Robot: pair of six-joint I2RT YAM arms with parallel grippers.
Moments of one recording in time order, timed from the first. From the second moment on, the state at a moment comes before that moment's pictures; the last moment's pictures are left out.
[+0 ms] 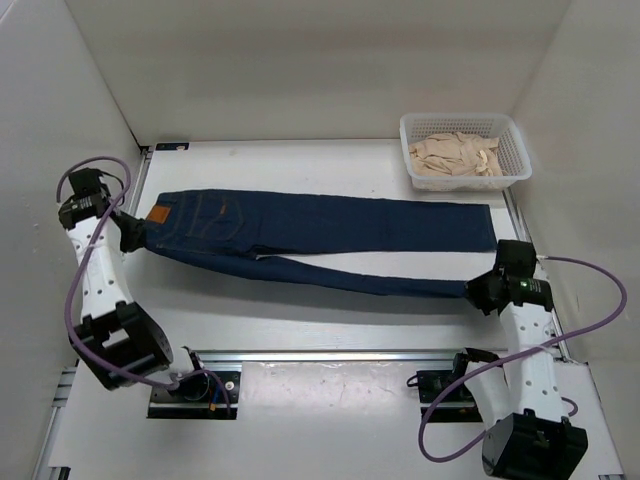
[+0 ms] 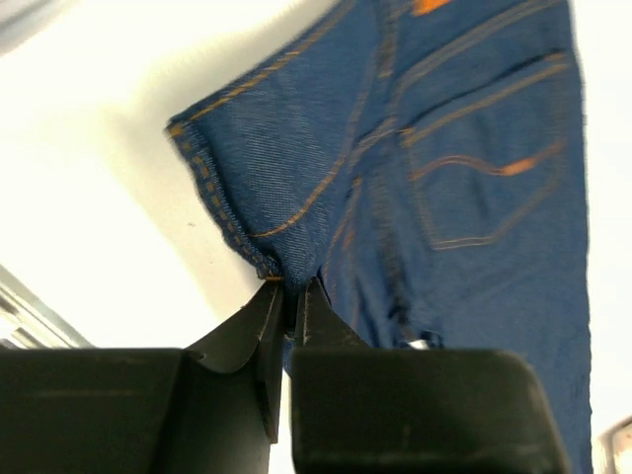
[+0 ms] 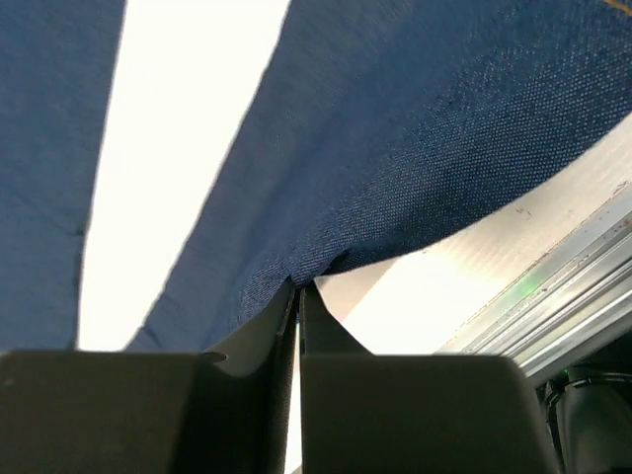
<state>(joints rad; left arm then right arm) 0.45 1.39 1.33 -1.01 -0.07 -0.67 -0.18 0.80 0.67 -0.94 0.07 0.90</state>
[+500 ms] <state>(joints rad) 0.39 1.58 1.61 -1.11 -0.04 -0.63 -0.15 1.07 0.95 -0.82 0.11 0.85</state>
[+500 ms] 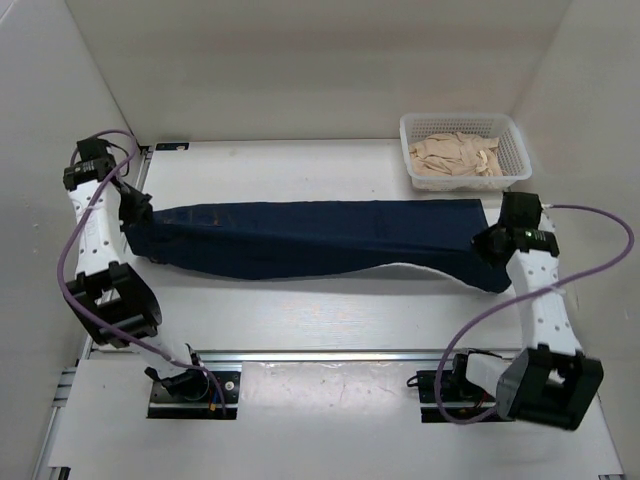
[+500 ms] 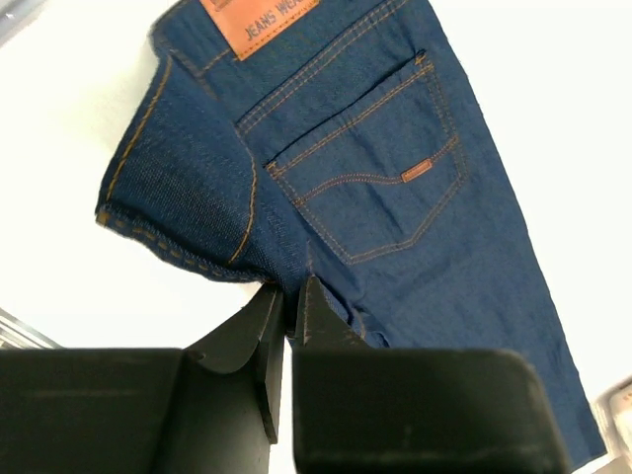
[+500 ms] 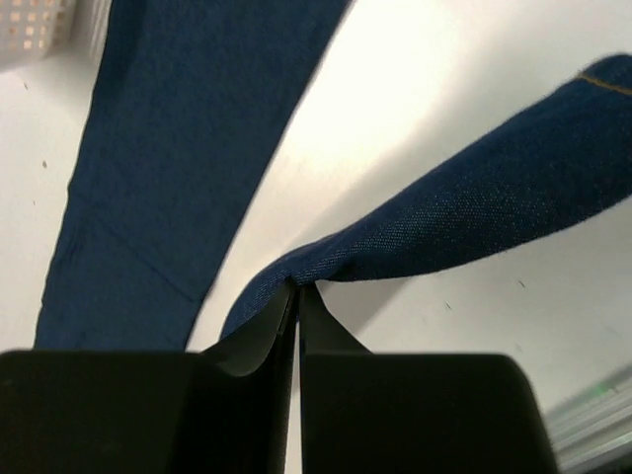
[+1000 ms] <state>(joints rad) 0.32 1.84 1.79 -1.12 -0.05 -0.68 -0.14 1.64 1.35 -0.70 0.07 0.78</state>
